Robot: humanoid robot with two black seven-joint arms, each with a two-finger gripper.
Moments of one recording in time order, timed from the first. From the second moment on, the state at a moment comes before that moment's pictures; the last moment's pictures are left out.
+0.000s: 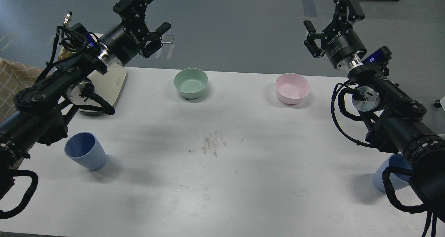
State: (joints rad) left arm -0.84 0.51 -0.77 -0.87 0.66 -0.49 -0.43; right arm 1.00 -0.08 0.79 0.31 -0.37 0.49 0.49
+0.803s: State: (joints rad) left arm -0.68 1.39 -0.57 -1.47 1.68 -0.48 -0.49; right arm 0.99 -0.10 0.79 0.32 -0.37 0.49 0.49
